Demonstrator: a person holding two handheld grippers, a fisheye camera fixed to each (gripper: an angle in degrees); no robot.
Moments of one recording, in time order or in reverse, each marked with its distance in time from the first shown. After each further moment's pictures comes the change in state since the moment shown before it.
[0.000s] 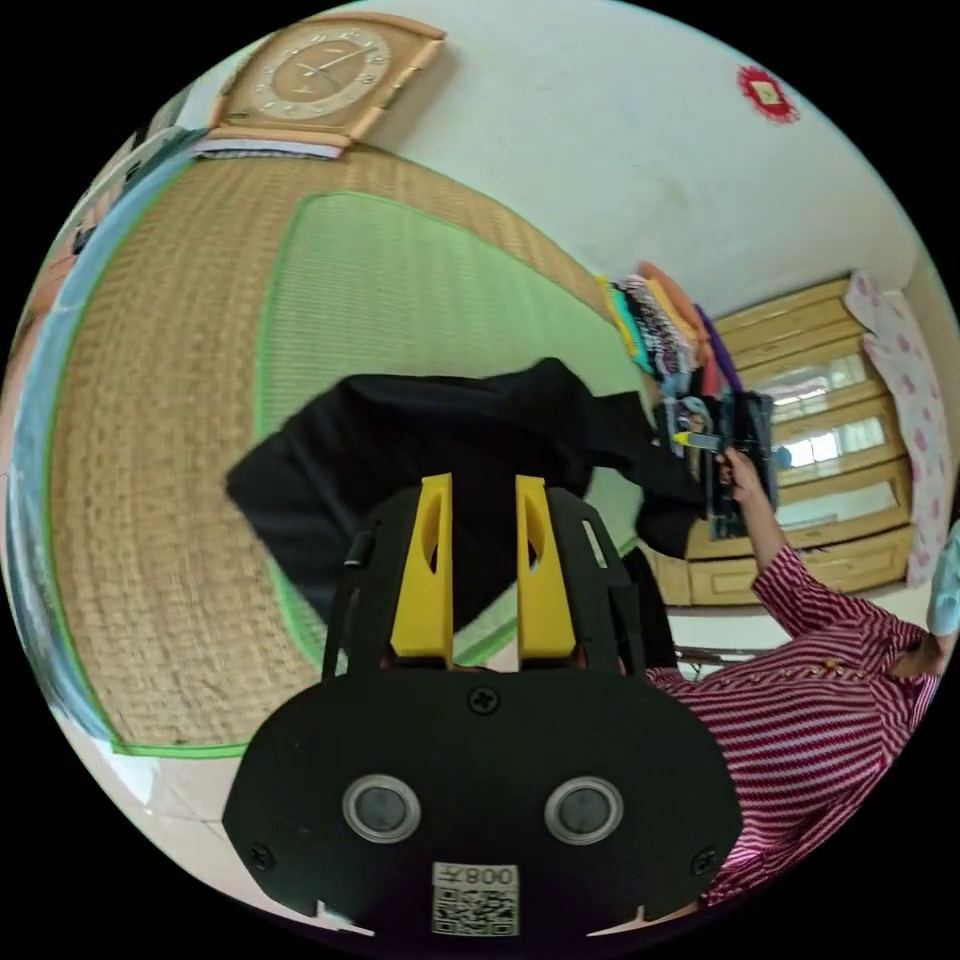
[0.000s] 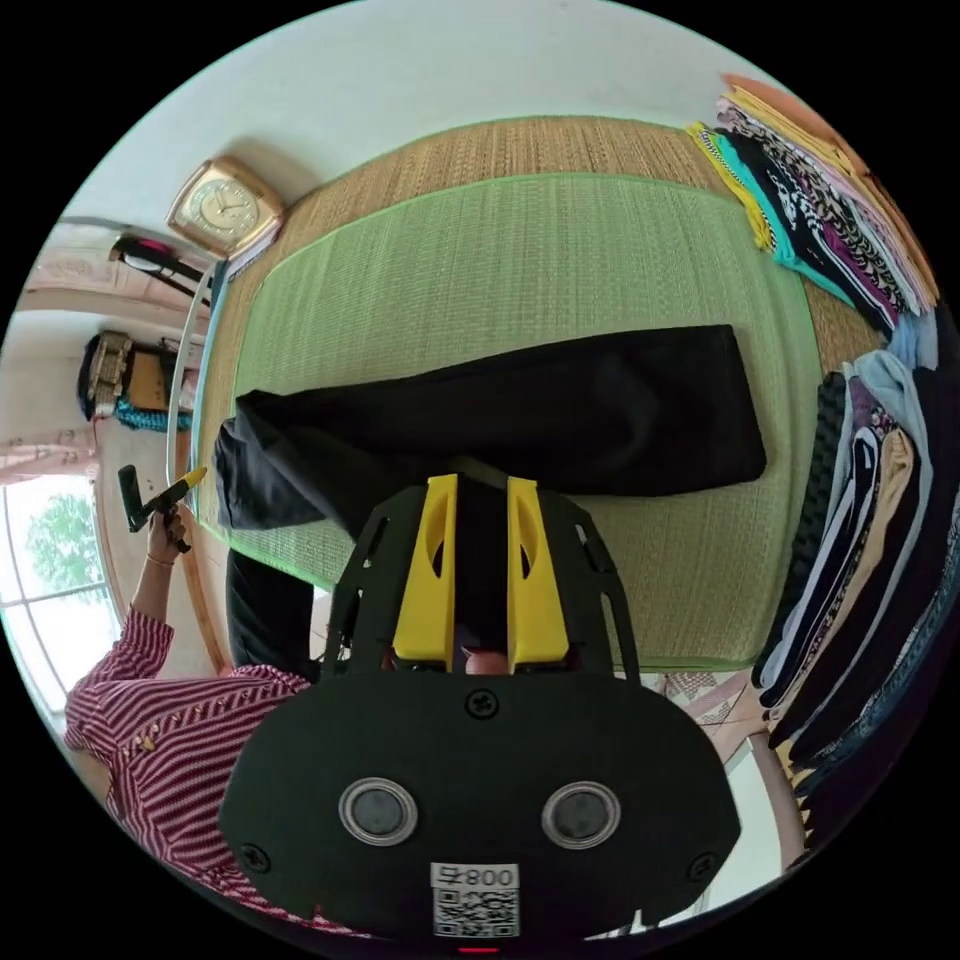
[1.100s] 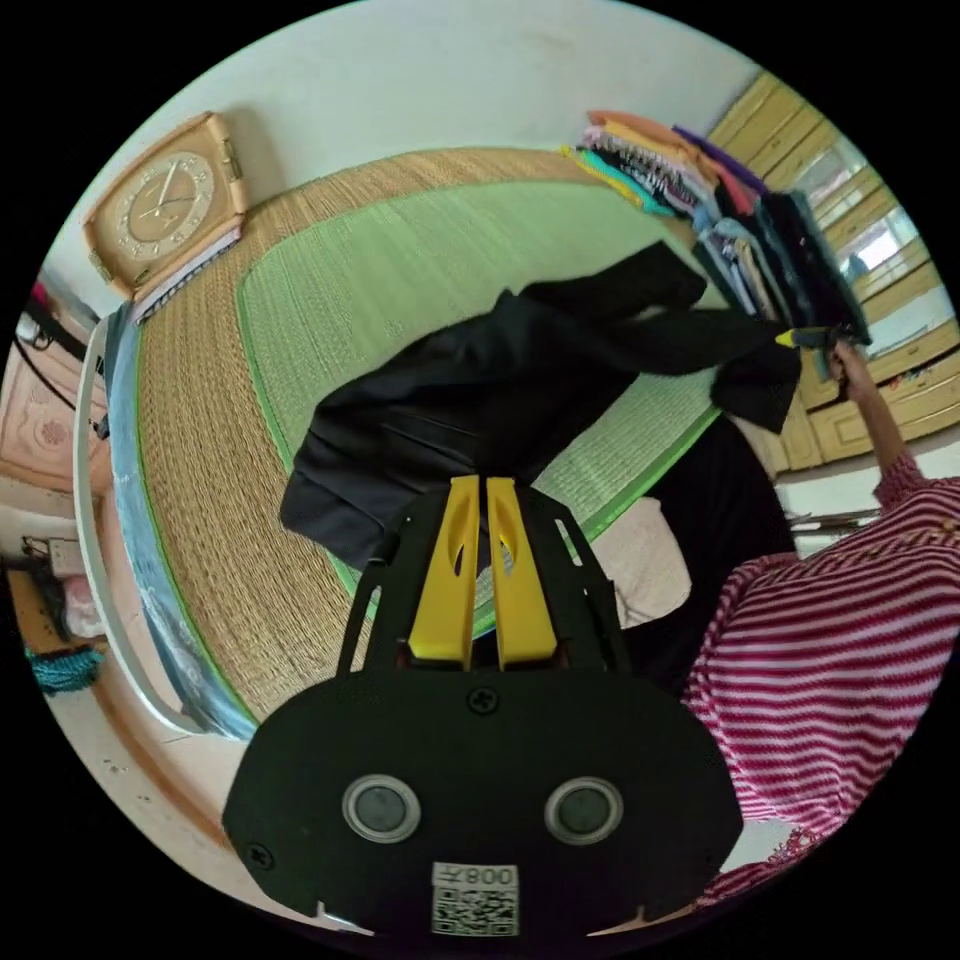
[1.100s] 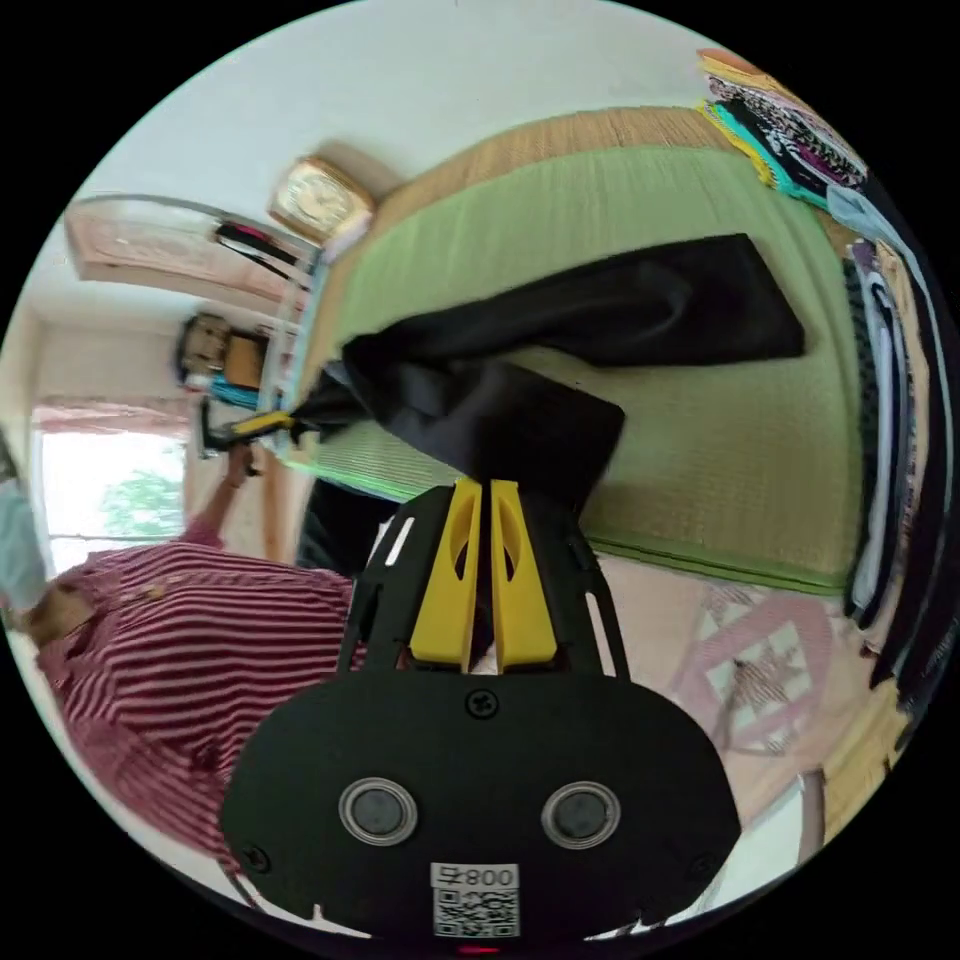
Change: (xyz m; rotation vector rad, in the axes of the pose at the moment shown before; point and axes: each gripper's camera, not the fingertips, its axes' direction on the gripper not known) left arm 0.183 0.037 -0.037 -0.083 -0.273 0.397; right arm 0.110 0.207 -0.024 0.106 -0.462 -0.116
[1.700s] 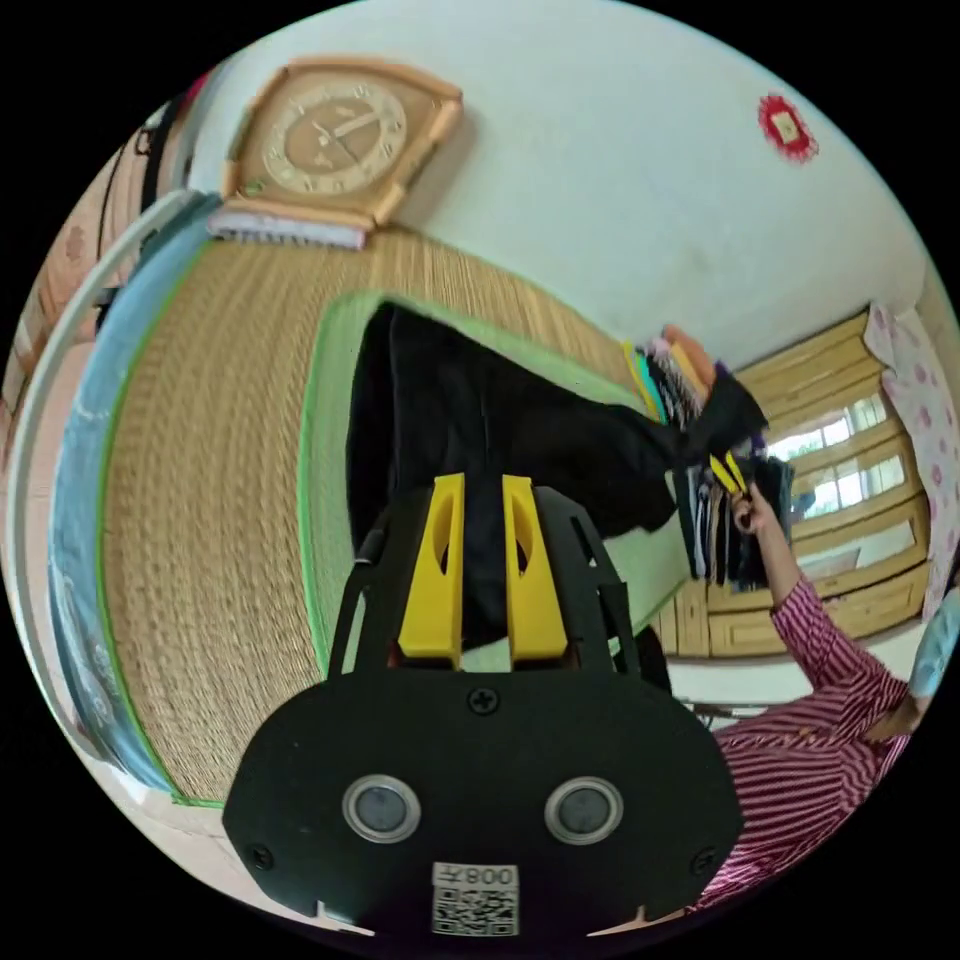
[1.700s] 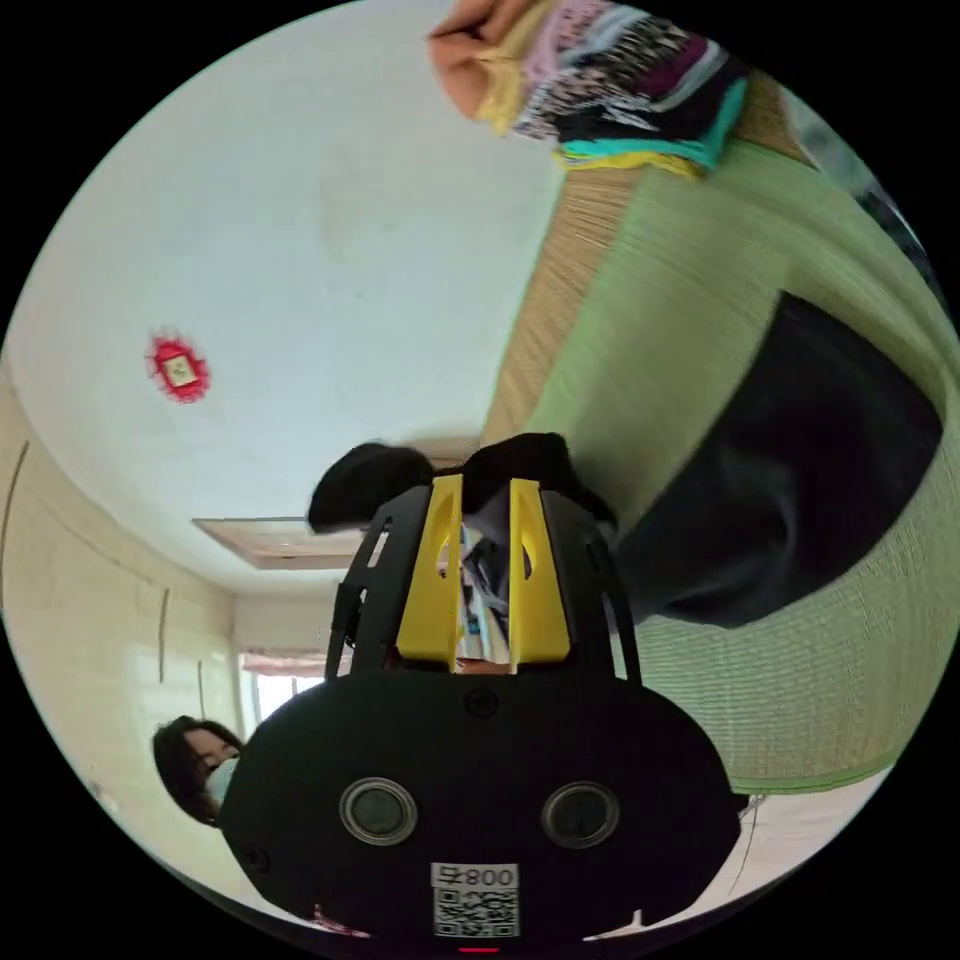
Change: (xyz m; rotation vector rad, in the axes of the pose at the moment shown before) left arm -0.119 -0.049 0.023 0.088 0.216 -0.380; right arm 0.268 -0.141 -0.091 0.498 -0.413 0.480
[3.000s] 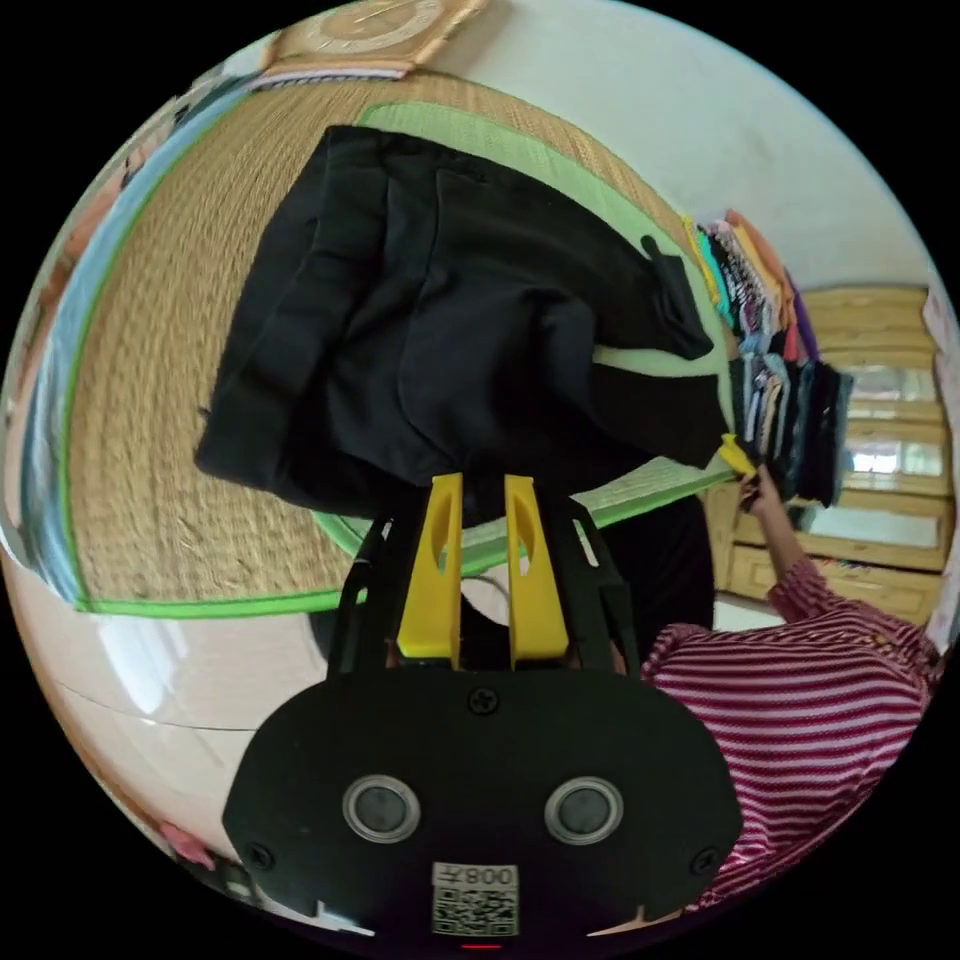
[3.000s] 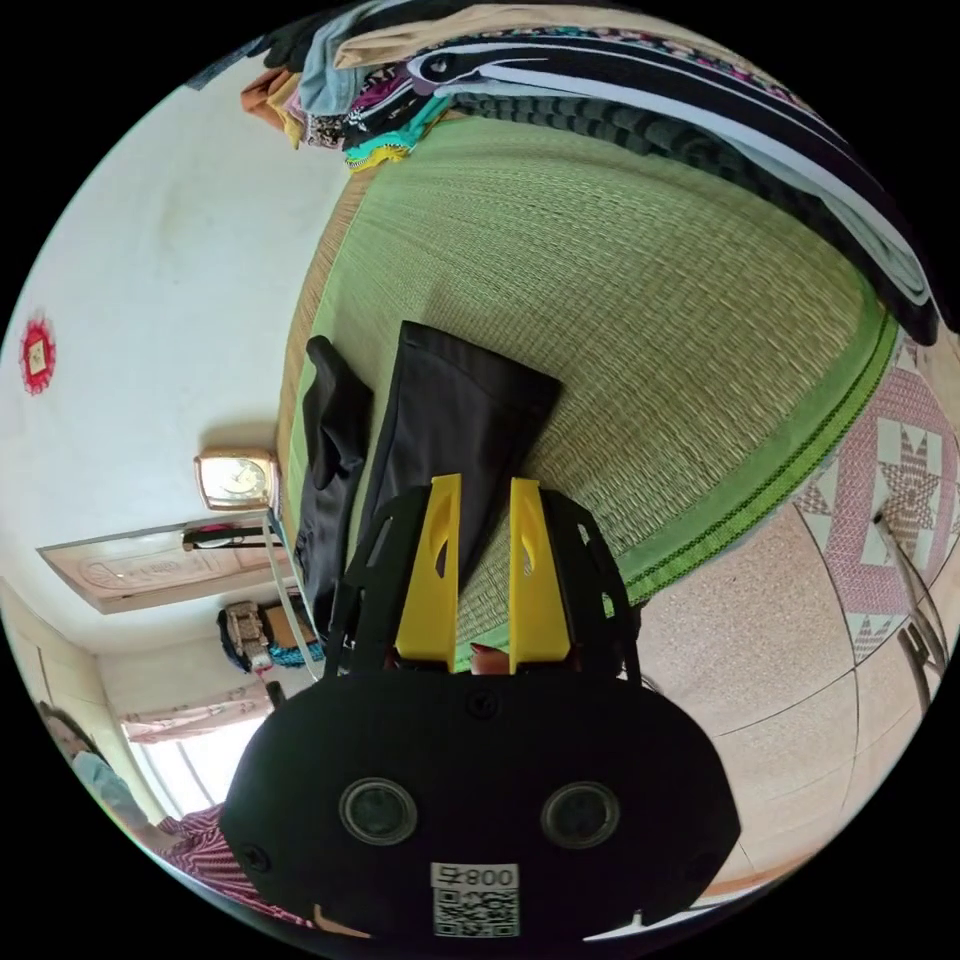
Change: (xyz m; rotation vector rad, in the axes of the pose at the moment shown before) left arm -0.124 0.066 -0.031 -0.124 0.022 -0.216; right arm 0.192 0.076 -0.127 0.063 0.441 0.103
